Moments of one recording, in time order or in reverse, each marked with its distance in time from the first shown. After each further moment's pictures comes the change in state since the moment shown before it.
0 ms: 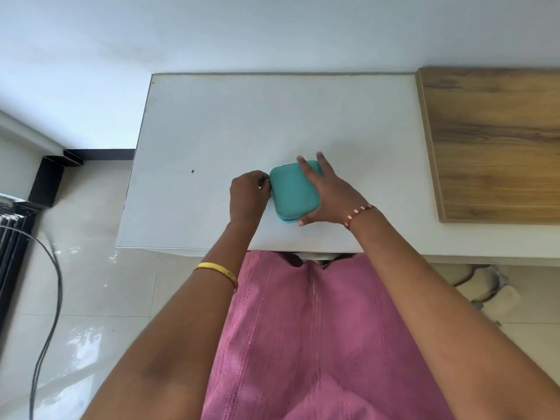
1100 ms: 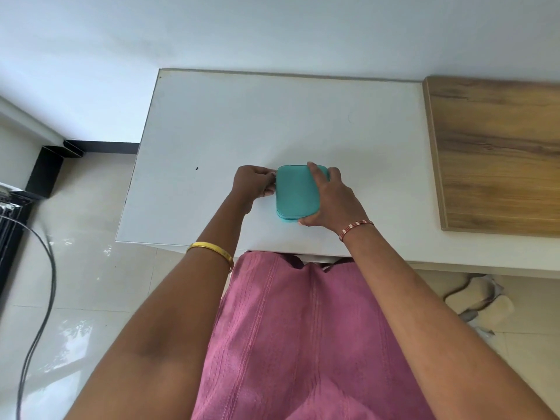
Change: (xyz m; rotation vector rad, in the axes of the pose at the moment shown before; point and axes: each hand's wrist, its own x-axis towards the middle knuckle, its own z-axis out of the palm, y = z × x) left_hand 0.025 0.007 -0.014 -0.447 -0.308 -0.382; right_hand -0.002 -0.008 0.013 -0.040 0.180 0.060
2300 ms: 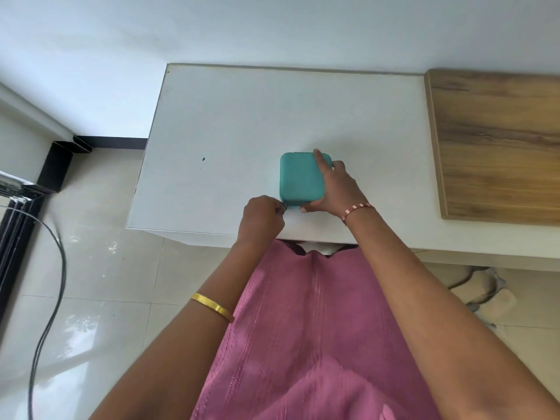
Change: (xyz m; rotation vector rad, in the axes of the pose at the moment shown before) left_hand -0.077 -0.040 0.016 0.717 0.107 0.280; right_hand -0.006 -0.007 -0.006 0.164 -0.045 0.084
